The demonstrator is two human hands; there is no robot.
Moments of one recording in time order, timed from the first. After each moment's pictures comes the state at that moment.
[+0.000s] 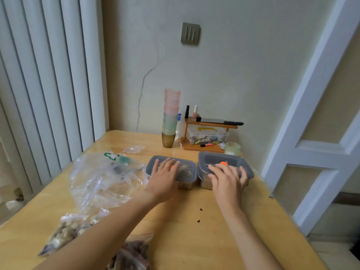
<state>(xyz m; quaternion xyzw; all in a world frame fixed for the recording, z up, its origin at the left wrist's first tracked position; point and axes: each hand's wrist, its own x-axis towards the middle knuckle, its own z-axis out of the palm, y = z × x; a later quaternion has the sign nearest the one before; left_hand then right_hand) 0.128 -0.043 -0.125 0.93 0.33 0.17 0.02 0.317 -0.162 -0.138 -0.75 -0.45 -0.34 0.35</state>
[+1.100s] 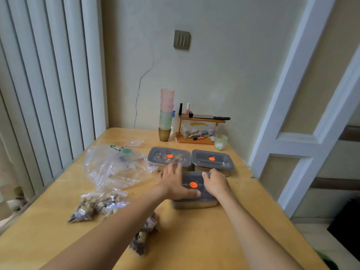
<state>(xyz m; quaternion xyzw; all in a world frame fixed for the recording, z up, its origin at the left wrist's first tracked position) 0.099 -0.145 -0.099 0.90 0.38 0.06 0.22 0.270 -0.214 -0.122 -0.88 -0.37 0.07 0.28</state>
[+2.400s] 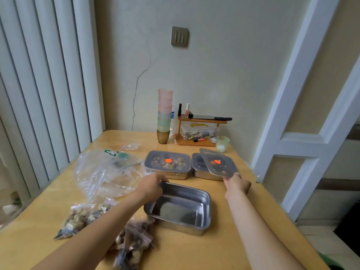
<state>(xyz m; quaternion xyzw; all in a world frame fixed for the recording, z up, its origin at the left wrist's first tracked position) 0.075 -0.084 -0.116 0.87 0.41 0.12 0.23 0.322 -0.203 -0.121 -0.54 0.07 0.18 0.82</state>
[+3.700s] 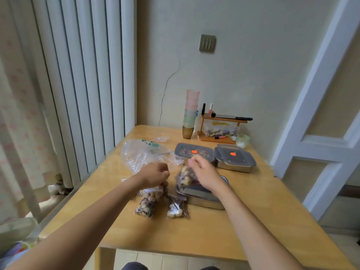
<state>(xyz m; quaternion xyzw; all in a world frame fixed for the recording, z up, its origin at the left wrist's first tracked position) -0.053 -0.113 -0.085 0.87 0.39 0.14 0.25 0.133 -0.220 -0.074 -0.69 -0.57 0.20 0.40</state>
